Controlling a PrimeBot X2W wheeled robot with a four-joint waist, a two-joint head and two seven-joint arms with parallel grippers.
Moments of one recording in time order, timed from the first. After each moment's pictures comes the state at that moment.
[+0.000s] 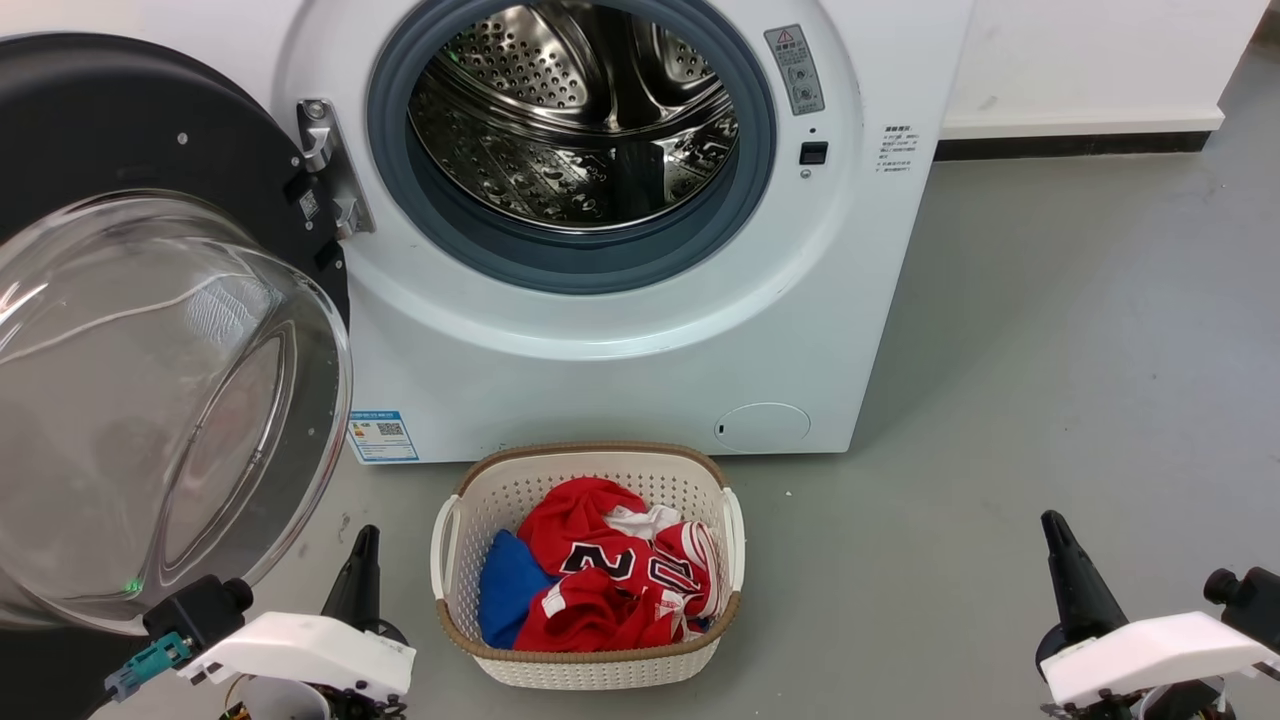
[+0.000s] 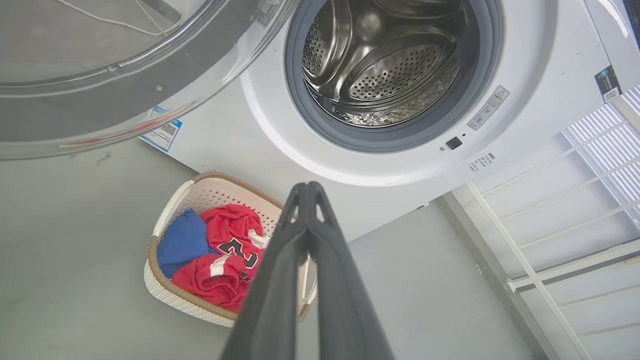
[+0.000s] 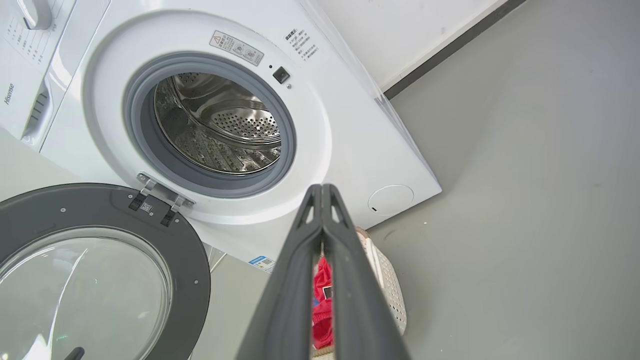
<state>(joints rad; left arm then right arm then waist) -0.07 0.19 -0.12 0.28 -0.94 0.02 -0.10 0.00 -0.08 -0.05 0.20 0.76 0.13 -0.01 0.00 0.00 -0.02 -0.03</state>
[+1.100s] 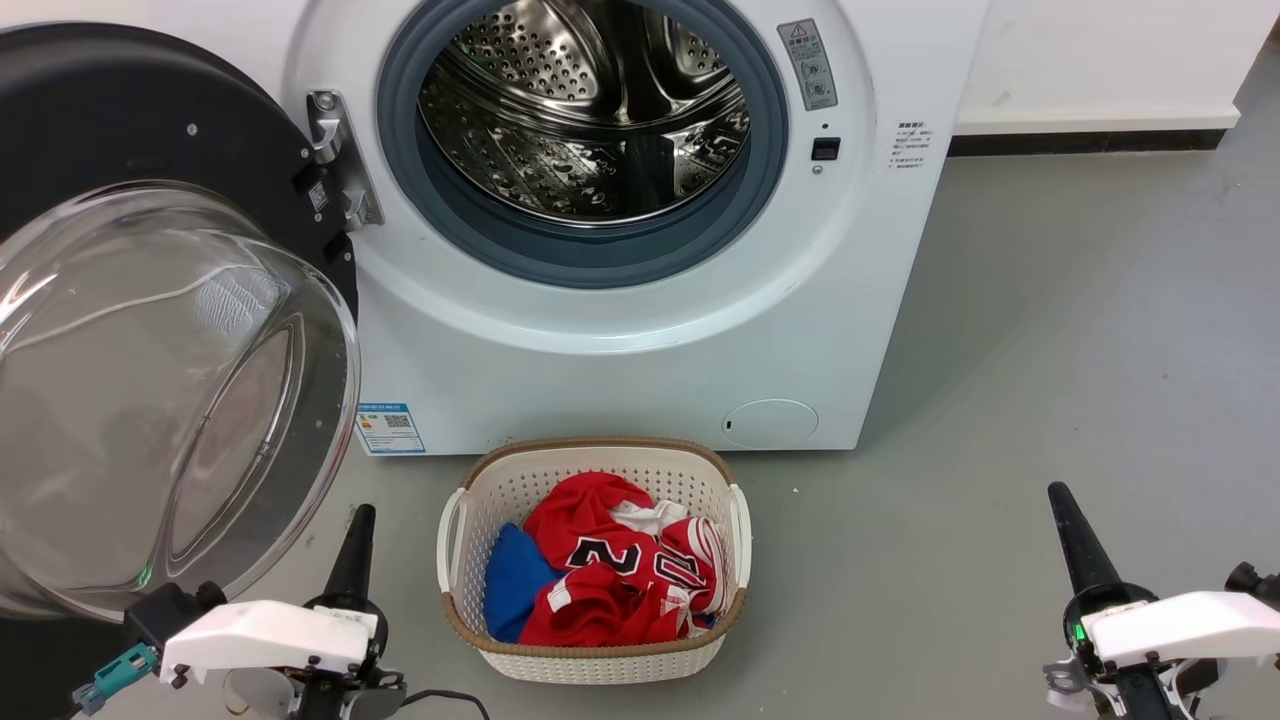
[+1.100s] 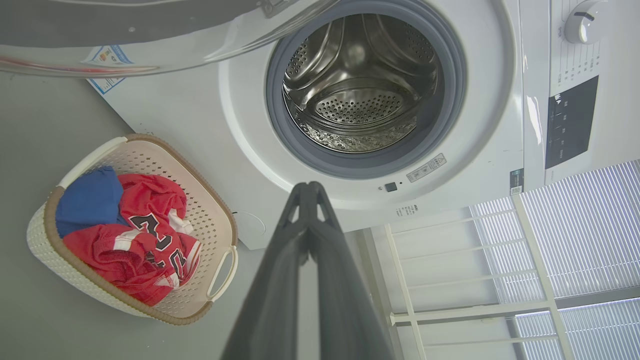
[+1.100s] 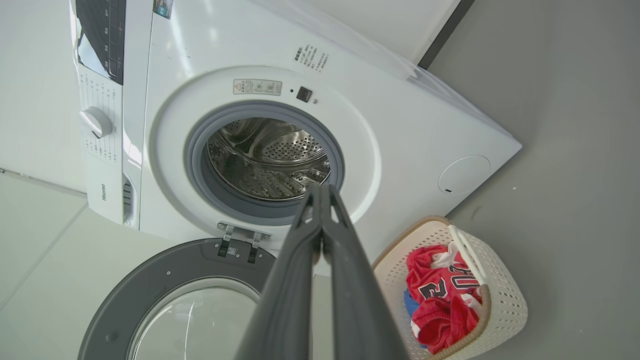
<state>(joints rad) -0.09 0.12 -0.01 0.26 -1.25 -0.05 0.00 -0.05 -0.06 -0.08 0.22 1.15 0.13 0.05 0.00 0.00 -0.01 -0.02</state>
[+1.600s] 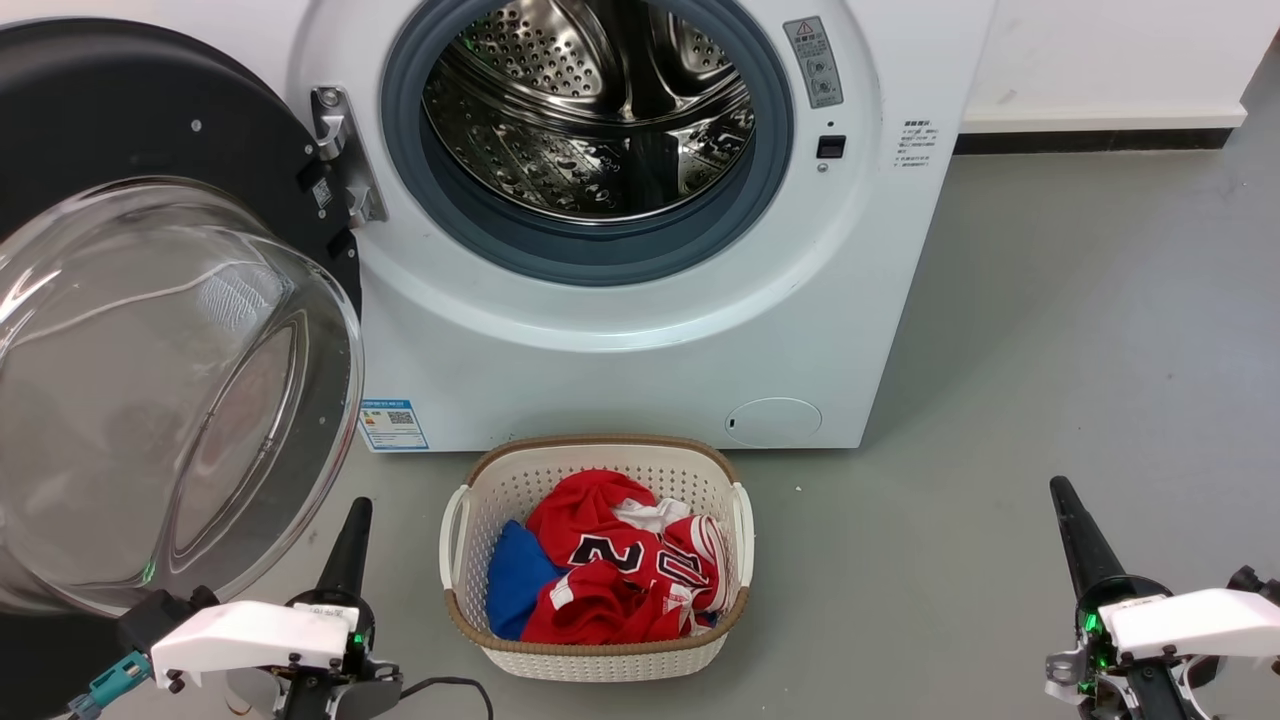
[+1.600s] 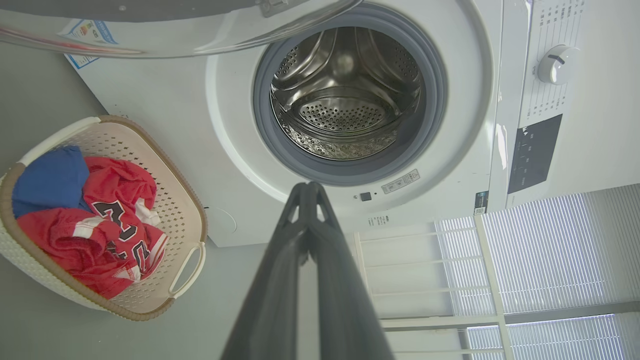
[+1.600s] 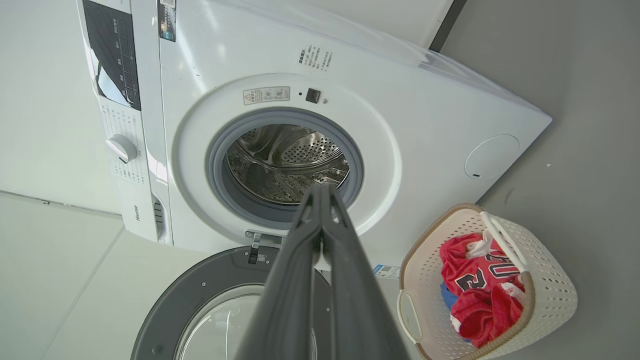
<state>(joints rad) -0.09 0.10 0.03 0.26 -1.36 -0.07 0.03 -0.06 -0.06 -0.09 0.23 1.29 0.13 0.07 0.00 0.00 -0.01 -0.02</state>
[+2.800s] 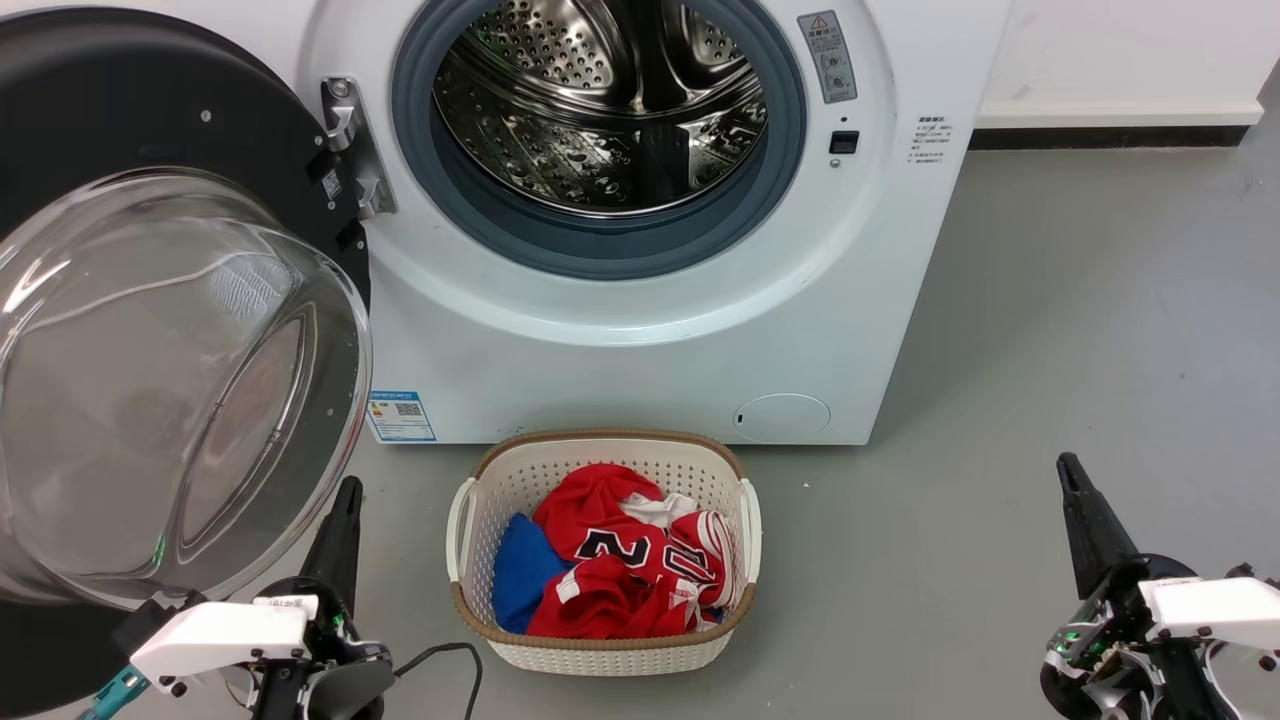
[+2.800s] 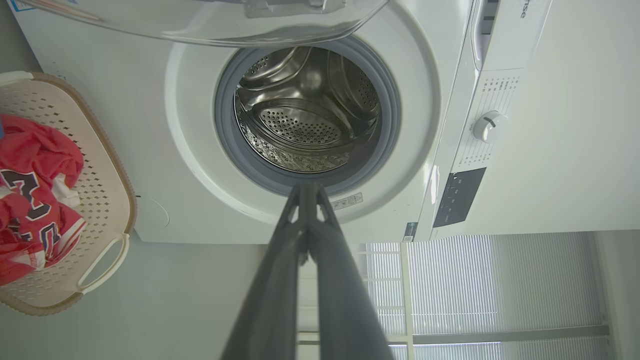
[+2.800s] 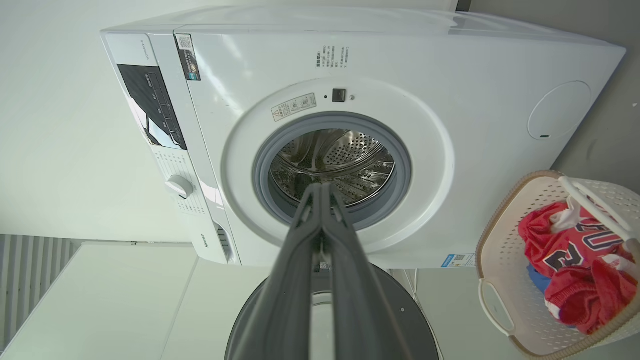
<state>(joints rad) -0.10 0.06 0.10 0.25 -1.58 -0.12 0.10 -0.10 -0.05 -0.11 0.24 1.57 0.13 0.11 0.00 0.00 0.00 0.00</state>
